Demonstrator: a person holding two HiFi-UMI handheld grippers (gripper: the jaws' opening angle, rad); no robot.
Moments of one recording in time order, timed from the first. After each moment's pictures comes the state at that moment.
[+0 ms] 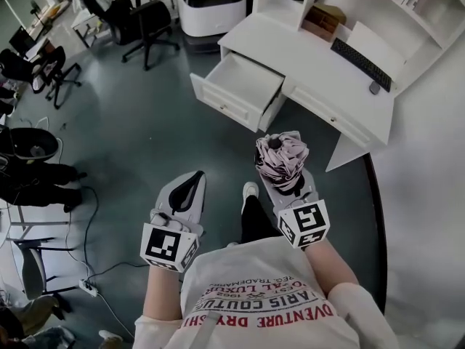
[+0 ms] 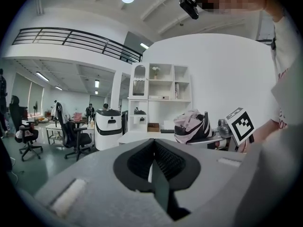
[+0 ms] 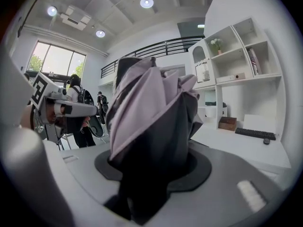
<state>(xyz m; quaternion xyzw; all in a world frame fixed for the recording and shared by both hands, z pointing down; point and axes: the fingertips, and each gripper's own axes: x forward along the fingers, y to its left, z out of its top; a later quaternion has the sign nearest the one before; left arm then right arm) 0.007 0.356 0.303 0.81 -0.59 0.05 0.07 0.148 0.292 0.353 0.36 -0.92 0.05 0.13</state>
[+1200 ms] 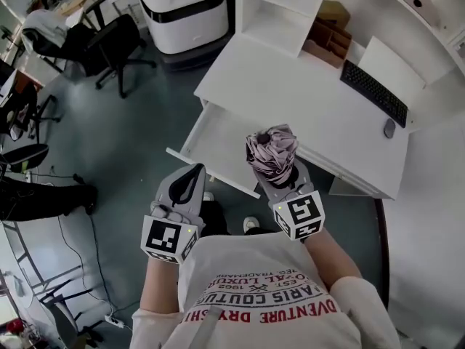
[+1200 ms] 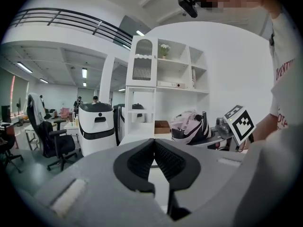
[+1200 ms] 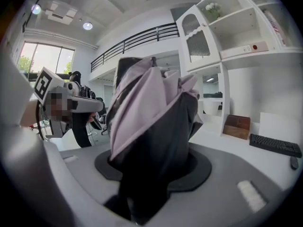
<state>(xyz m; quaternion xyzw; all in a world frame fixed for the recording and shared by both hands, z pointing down) -0.048 -0.053 0.335 0.83 -0.54 0.08 0.10 0.083 -0.089 0.394 0.37 -0.91 0.08 0.16</state>
